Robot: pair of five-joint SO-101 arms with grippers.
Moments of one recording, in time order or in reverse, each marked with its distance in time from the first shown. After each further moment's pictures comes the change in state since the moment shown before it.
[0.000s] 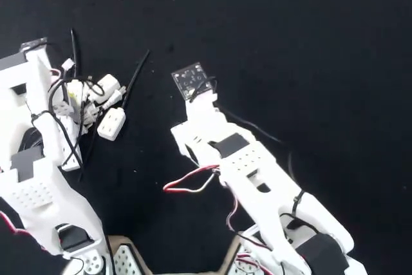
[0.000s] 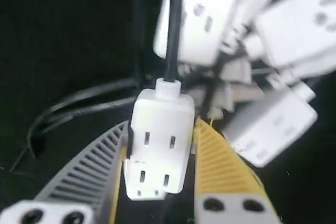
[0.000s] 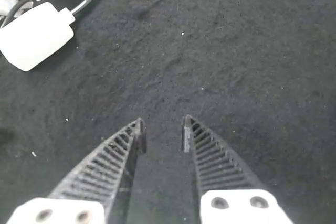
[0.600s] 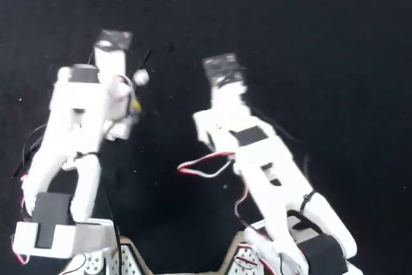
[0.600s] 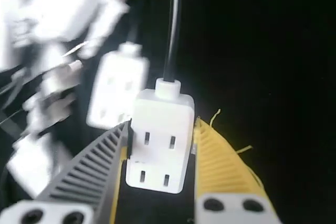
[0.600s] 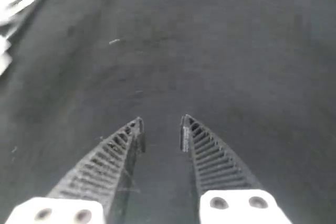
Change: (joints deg) left arm 26.1 -27.3 29.1 -14.7 0.4; right arm 12.6 0.0 0.0 0.0 -4.7
